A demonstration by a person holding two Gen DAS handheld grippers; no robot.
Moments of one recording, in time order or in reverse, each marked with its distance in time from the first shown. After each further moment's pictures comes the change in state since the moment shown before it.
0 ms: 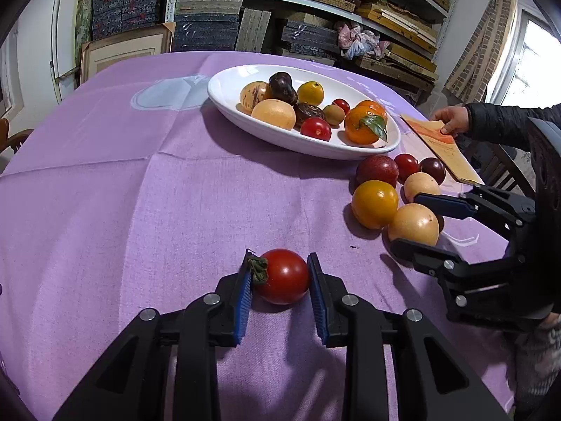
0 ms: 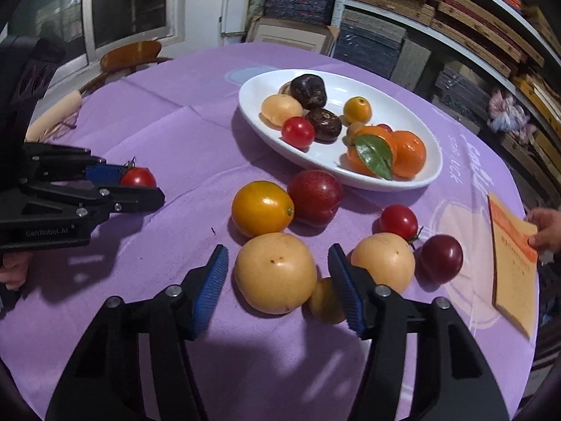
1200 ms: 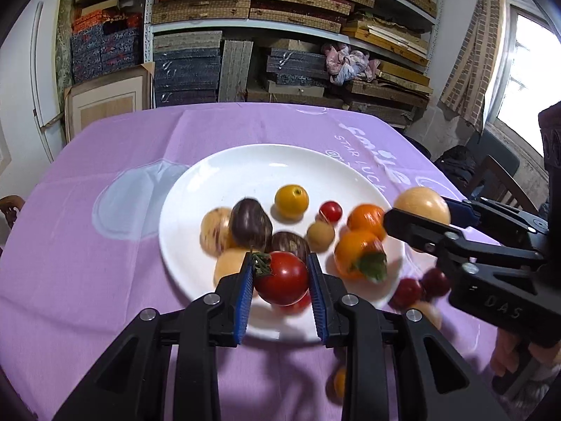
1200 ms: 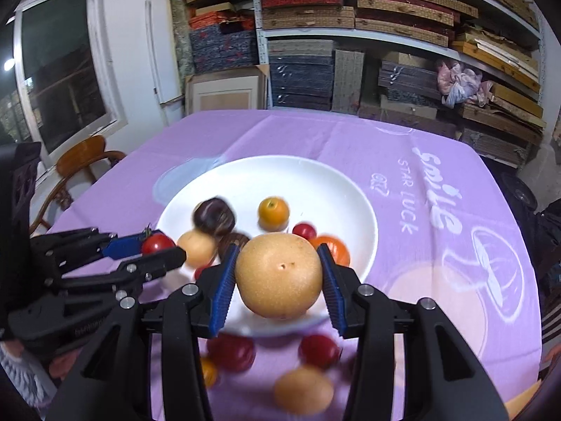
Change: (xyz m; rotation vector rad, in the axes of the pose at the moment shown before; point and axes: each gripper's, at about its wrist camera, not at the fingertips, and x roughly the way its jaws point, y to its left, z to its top) left arm 0.043 -0.031 0.137 0.078 -0.085 0.011; right arm -0.006 -0.110 0.099 0.384 -0.166 -0.096
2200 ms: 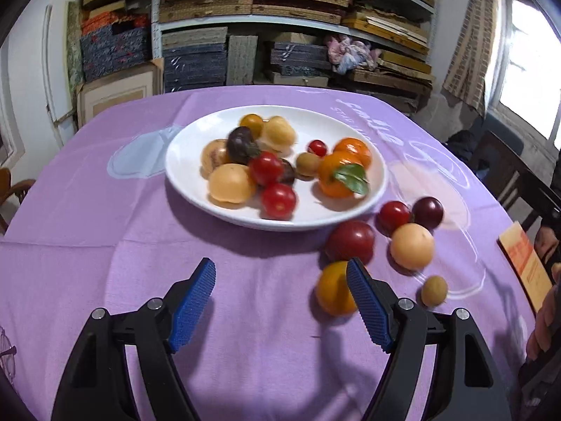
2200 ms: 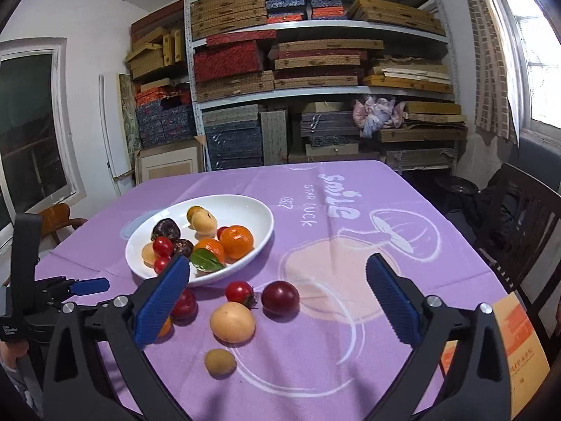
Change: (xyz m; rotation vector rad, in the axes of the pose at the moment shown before) left arm -0.033 -0.031 -0.087 0.041 -0.007 0.056; right arm -0.125 -0.052 -0.123 0.181 -0.302 -0.211
